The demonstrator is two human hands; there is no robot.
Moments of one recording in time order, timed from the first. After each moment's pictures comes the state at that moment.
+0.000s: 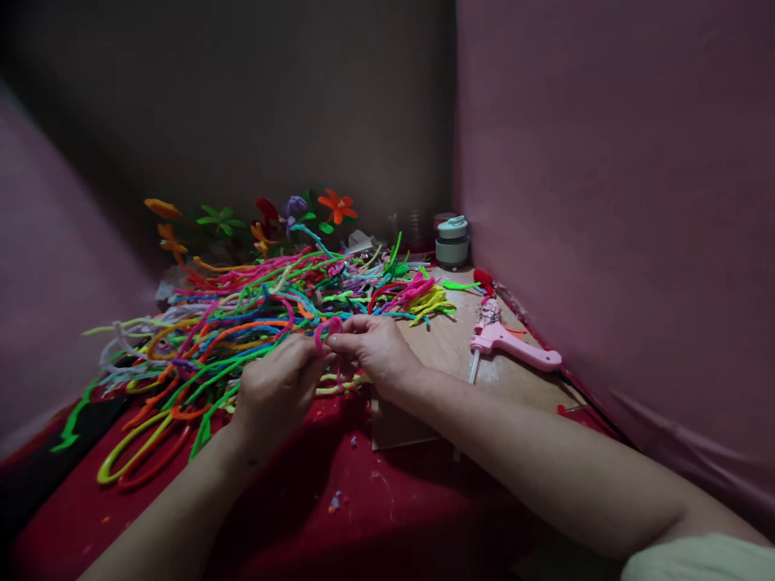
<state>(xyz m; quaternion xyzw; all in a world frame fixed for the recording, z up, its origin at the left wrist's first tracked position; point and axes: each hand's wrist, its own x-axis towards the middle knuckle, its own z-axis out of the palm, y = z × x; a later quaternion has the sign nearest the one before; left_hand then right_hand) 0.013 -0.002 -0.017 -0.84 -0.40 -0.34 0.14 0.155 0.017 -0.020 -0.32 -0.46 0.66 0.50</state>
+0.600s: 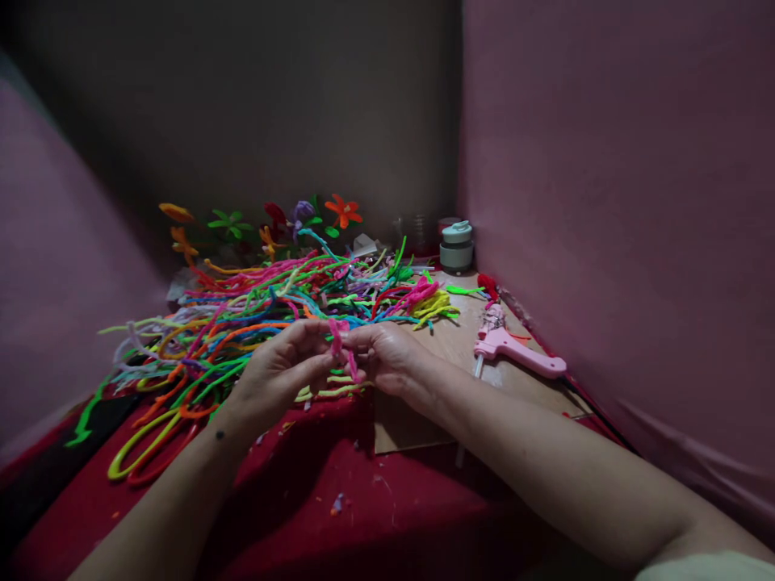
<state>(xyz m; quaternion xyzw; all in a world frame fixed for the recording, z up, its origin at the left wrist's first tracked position) 0.014 0.000 0.001 -0.67 -0.42 -0.39 -0.46 0.161 0.025 -0.016 -0.30 -0.30 0.81 0.41</state>
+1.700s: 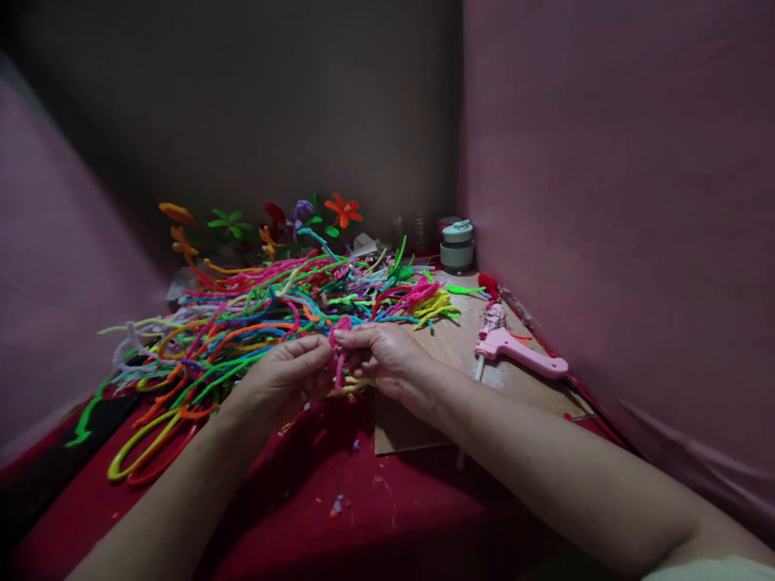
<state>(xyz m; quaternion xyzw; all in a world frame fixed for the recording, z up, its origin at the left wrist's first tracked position) 0.013 0.005 -0.009 -0.50 -0.40 -0.38 -0.67 0.161 0.025 -0.022 -0.28 -0.35 0.78 0.44</state>
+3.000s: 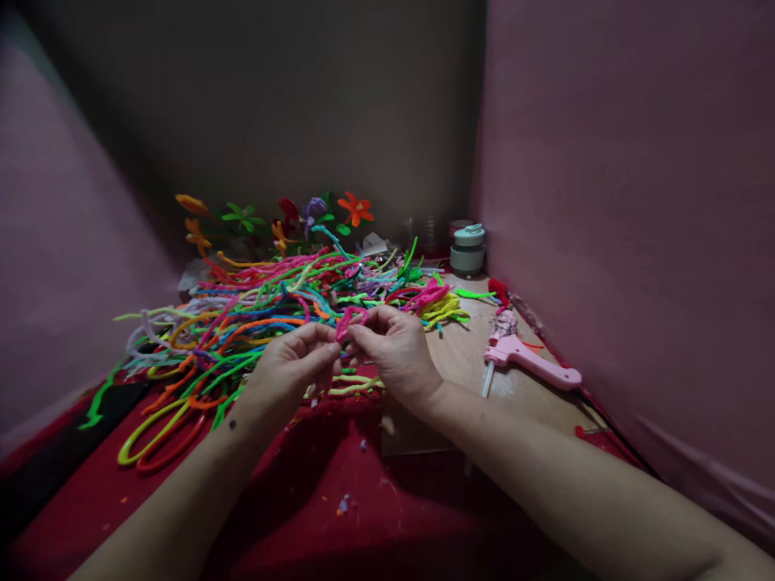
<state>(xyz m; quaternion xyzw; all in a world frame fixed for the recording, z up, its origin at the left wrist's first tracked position) 0.017 0.001 -0.001 -0.59 -0.48 -0.43 -0.49 0.155 0.011 -0.013 -0.32 -0.50 0.54 0.60</state>
